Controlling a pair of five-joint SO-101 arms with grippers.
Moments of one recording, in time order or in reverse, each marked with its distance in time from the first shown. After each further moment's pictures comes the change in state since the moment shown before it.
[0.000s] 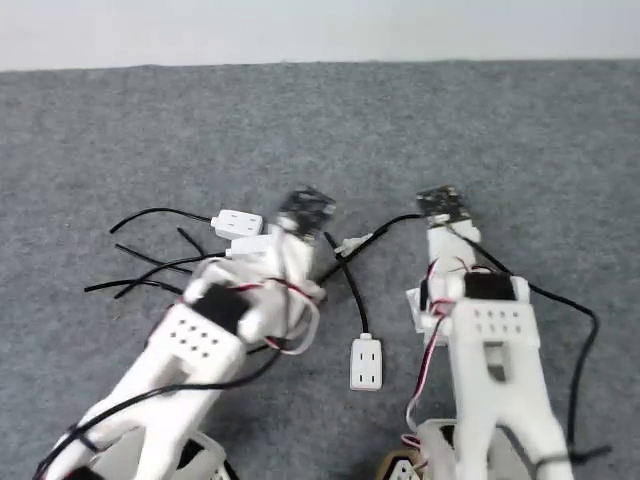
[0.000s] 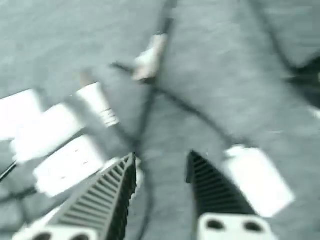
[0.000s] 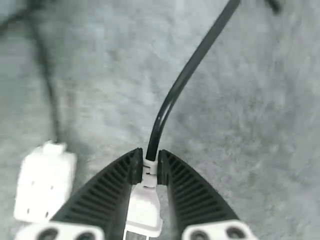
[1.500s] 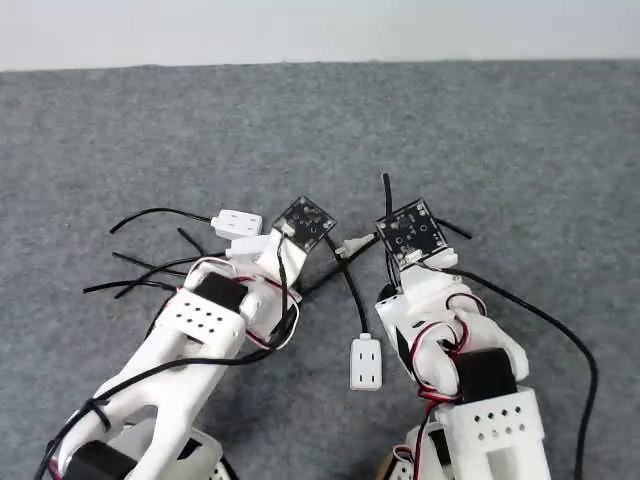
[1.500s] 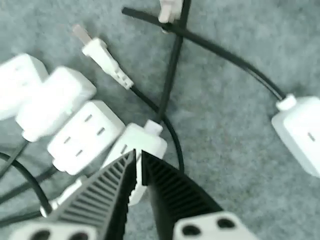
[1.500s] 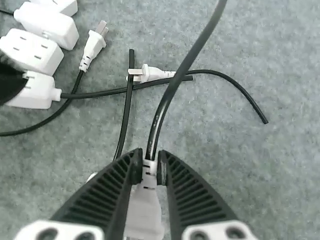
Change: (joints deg) left arm -2.8 9.1 0.9 -1.0 -13.0; right arm -12.4 -29.5 5.5 1.9 -3.3
